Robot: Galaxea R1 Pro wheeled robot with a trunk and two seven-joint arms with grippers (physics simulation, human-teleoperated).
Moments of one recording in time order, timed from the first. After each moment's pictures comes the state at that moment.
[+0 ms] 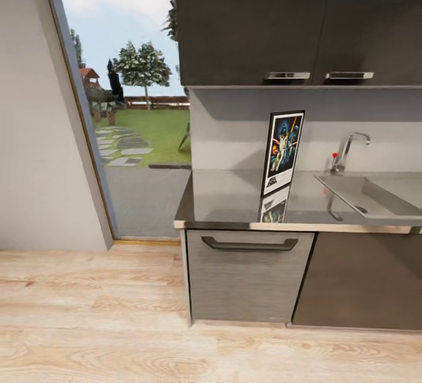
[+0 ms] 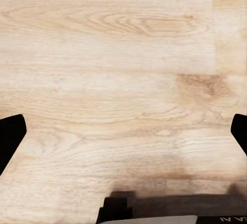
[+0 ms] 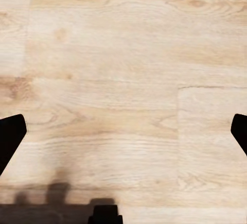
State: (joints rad) left arm 0.04 0.00 0.01 -0.63 -0.01 -0.06 0.00; right arm -0.08 -0.06 0.00 -0.43 0.01 -0.13 -0.01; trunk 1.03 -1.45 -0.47
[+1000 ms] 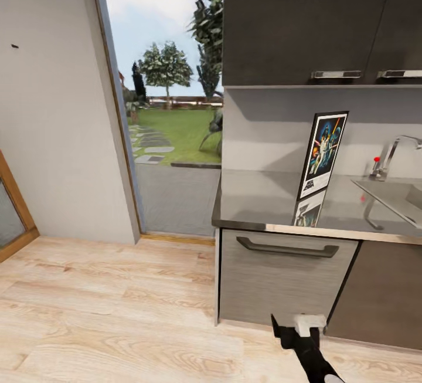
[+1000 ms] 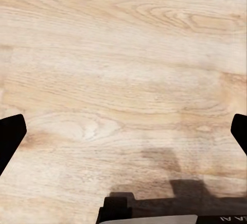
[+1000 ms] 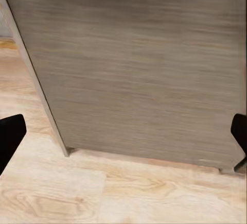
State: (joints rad) left arm 0.04 0.00 0.01 -0.63 -0.01 -0.06 0.00; right arm -0.07 -0.02 0.01 -1.10 0.00 -0.04 0.00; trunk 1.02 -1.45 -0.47
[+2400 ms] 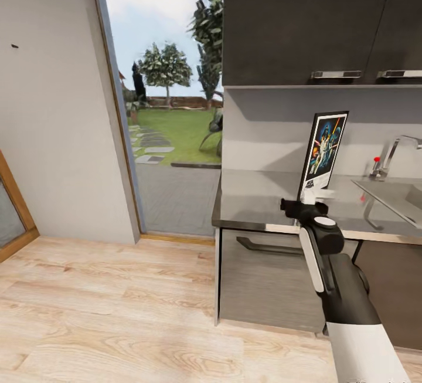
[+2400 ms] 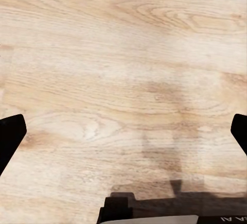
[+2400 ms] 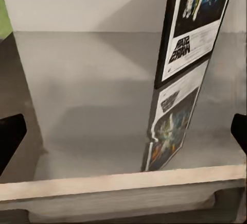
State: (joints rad) left arm 0.04 0.01 0.01 -0.63 -0.01 -0.06 0.00; right arm -0.64 0.02 0.00 -1.53 0.01 0.75 -0.26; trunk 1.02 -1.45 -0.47
